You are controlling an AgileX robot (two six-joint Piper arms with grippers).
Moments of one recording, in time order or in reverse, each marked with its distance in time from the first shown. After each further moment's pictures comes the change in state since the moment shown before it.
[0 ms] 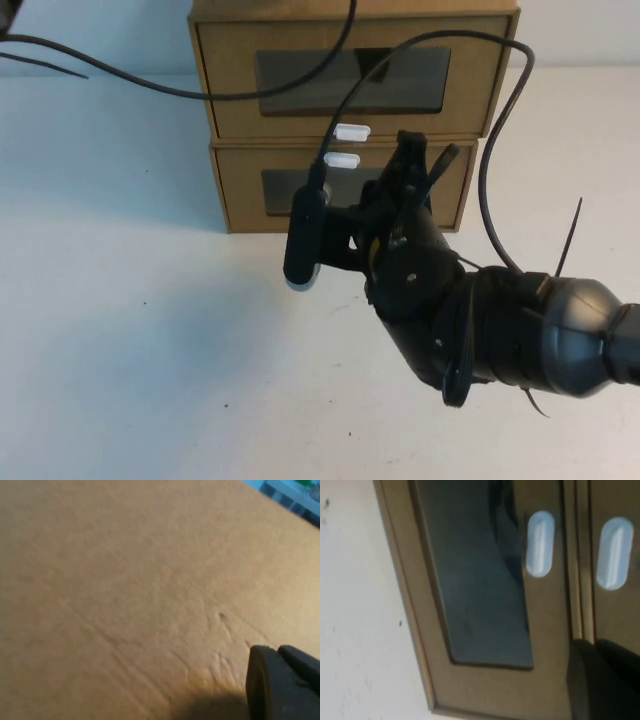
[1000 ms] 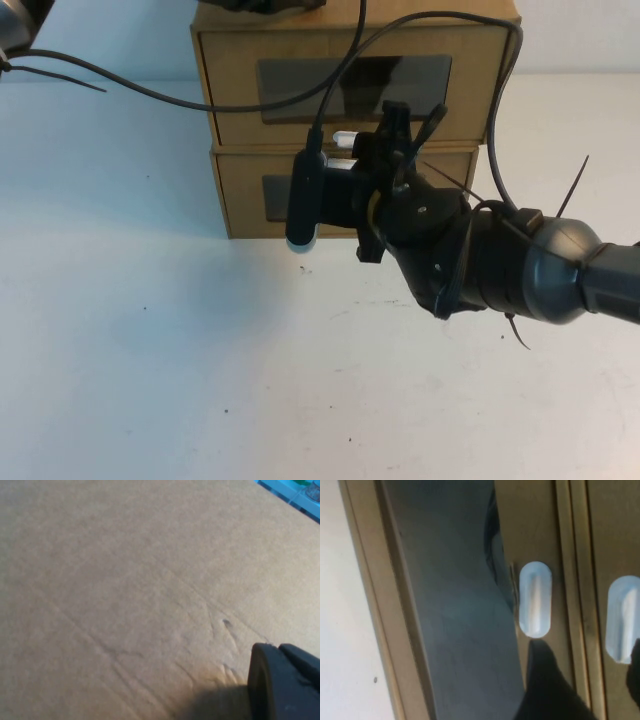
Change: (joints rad) right arm -0.138 0.100 -0.161 -0.009 -0.236 -0.087; left arm -0.011 0.034 -0.012 -0.010 -0.006 0.008
